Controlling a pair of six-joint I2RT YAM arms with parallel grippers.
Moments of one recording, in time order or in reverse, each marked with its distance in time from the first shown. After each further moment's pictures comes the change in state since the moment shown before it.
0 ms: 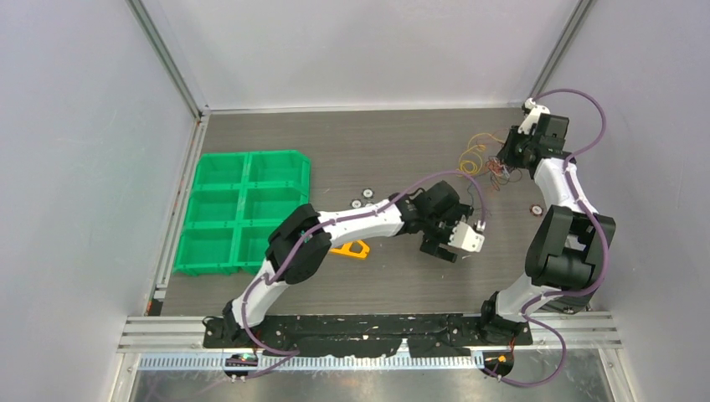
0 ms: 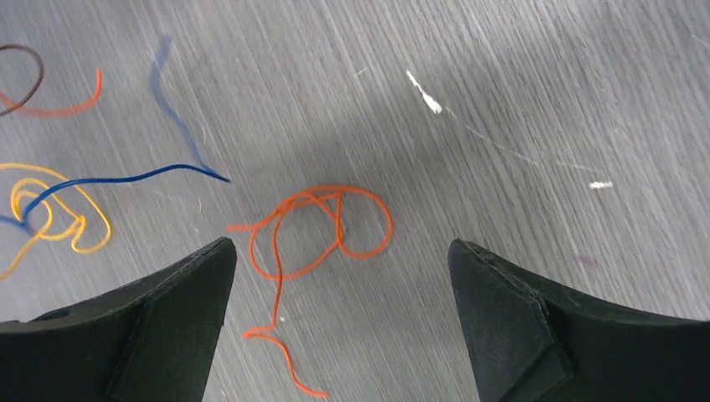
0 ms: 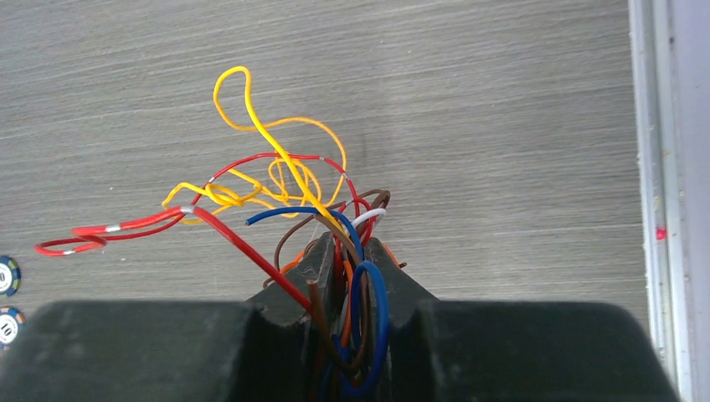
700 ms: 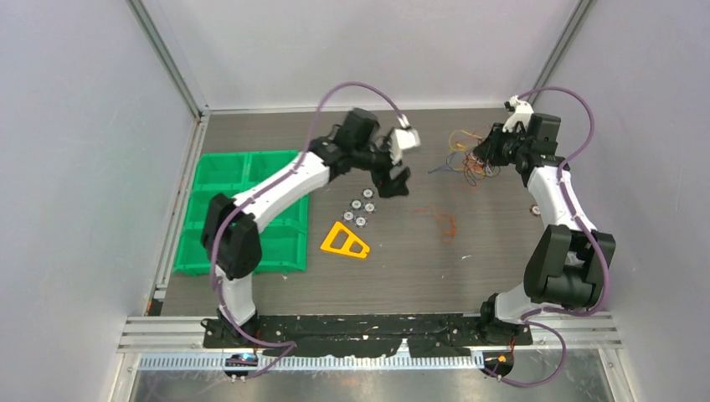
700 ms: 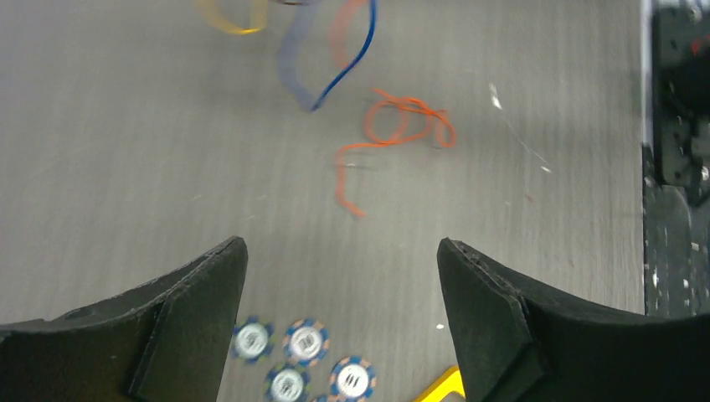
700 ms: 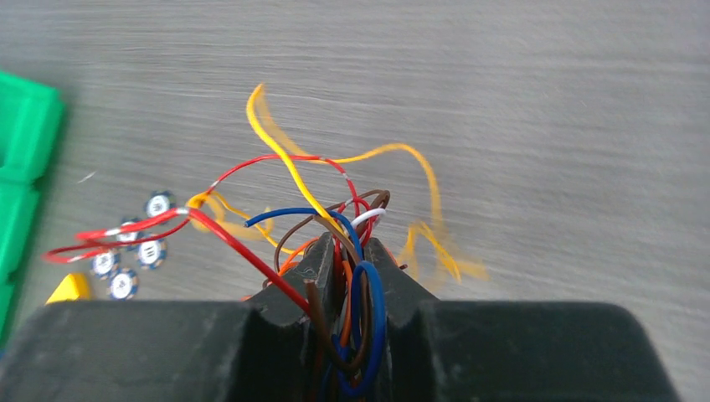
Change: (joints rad) left arm 0.412 -0.380 -0.125 -0.017 0.266 -0.535; right arm 0.061 -0.137 -0.057 0.048 -0.301 0.004
